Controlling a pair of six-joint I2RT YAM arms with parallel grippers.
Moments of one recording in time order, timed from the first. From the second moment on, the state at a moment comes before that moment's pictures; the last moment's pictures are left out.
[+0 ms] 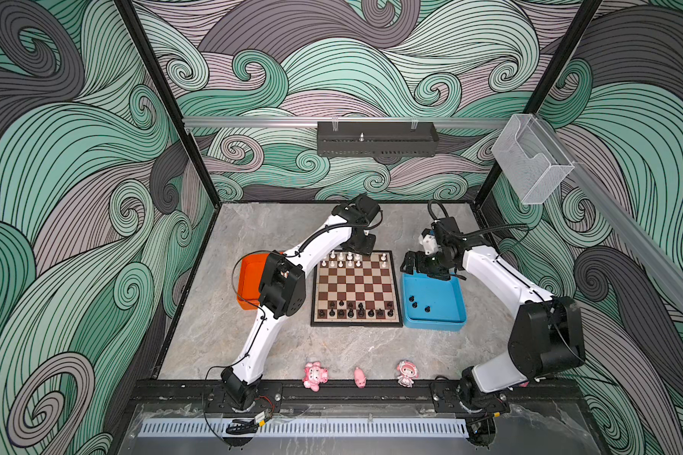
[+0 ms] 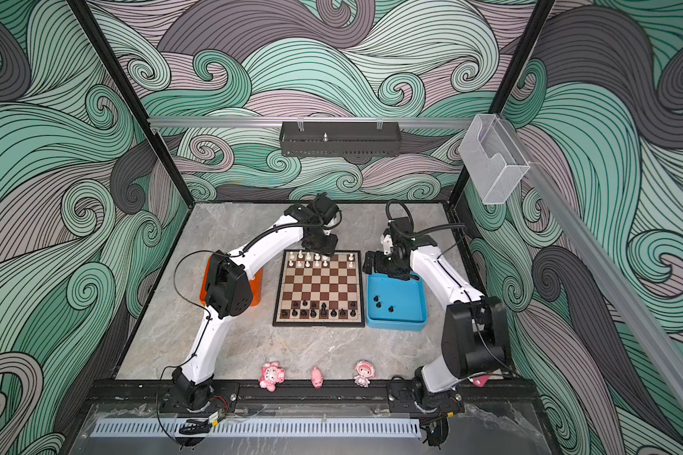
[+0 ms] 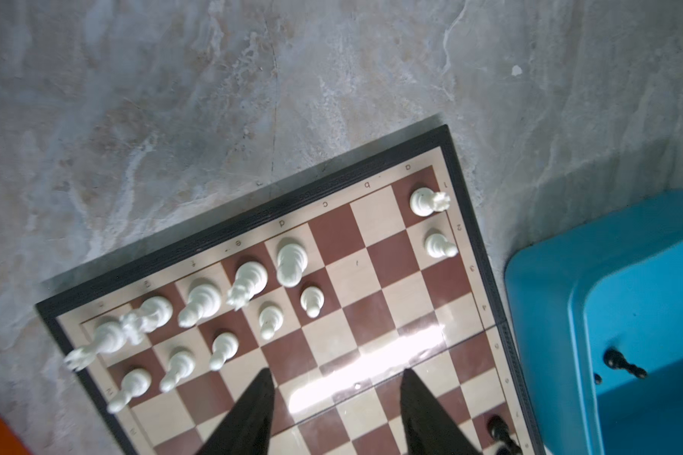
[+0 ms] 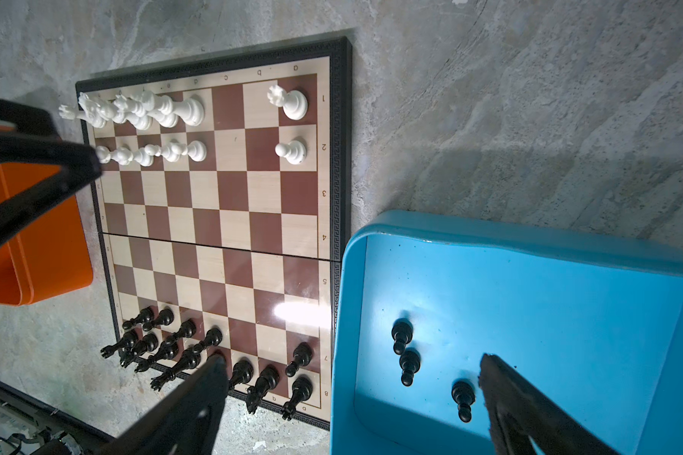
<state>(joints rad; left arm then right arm) -0.67 2.28 2.22 -1.14 -0.01 -0.30 0.20 1.54 1.17 -0.83 -0.26 0.25</state>
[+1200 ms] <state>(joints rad) -0.07 1.74 1.31 -1.07 -0.04 -0.37 0.48 1.75 1.37 -0.83 -0.19 0.31</state>
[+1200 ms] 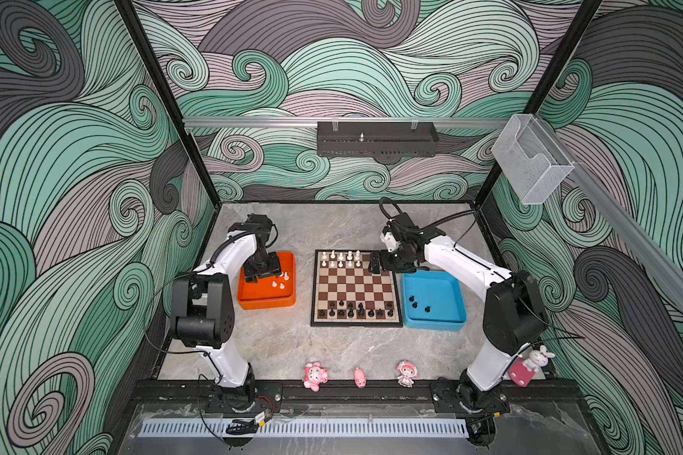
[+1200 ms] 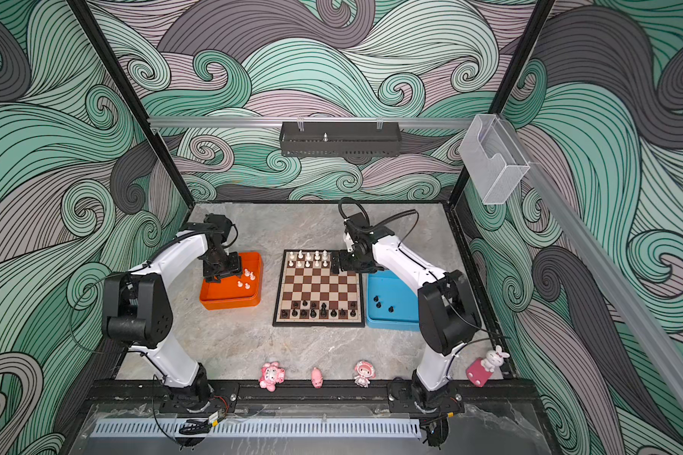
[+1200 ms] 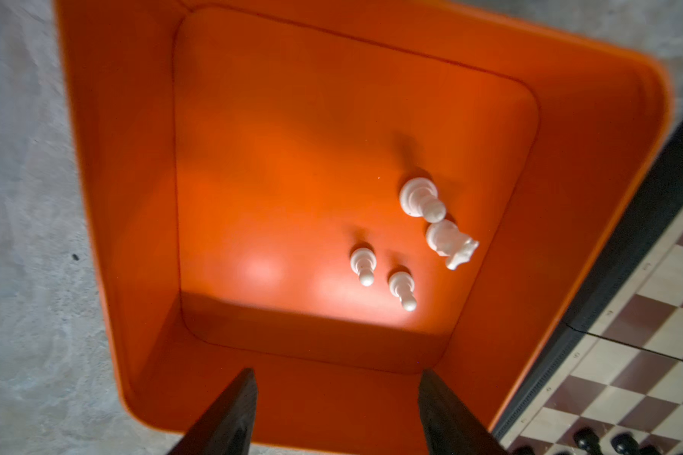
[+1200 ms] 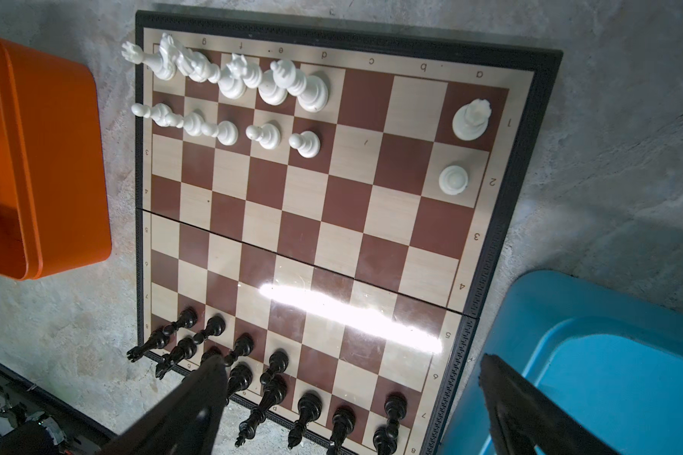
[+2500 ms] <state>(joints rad) -0.07 1.90 1.31 -0.98 -0.01 -0.37 0.41 1.75 1.36 -0.82 -0.21 0.29</state>
